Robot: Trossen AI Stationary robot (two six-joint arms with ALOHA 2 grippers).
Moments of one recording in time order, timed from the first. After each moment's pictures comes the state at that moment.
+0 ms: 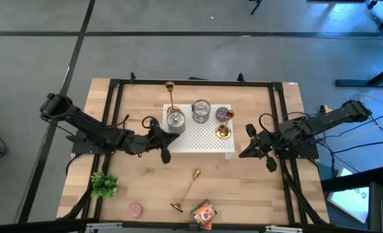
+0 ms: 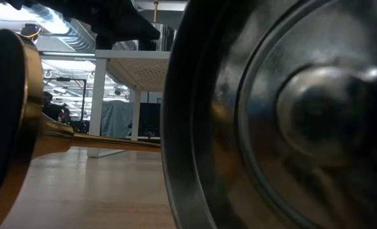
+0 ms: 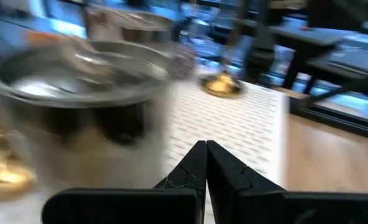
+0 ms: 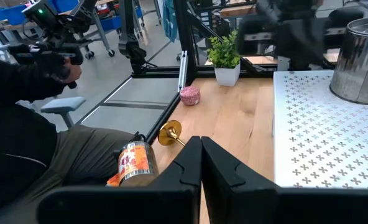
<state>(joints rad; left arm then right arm) -0.35 1.26 0.60 0.39 -0.73 -0.36 0.38 0.72 0.57 -0.06 -0.06 0.19</state>
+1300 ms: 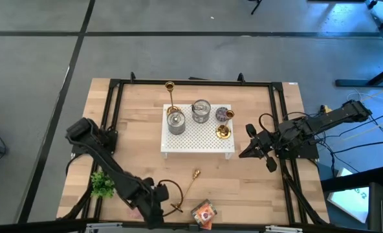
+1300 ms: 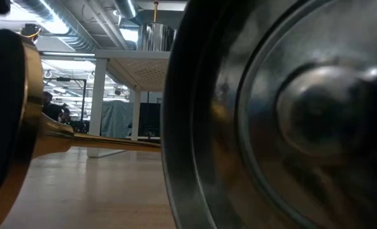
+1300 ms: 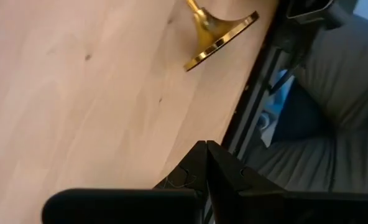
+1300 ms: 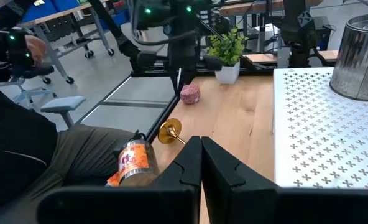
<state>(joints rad) -0.77 1.83 1.42 -0.78 -0.08 -1.21 0.38 0.72 0.57 -0.07 -0.06 0.20</state>
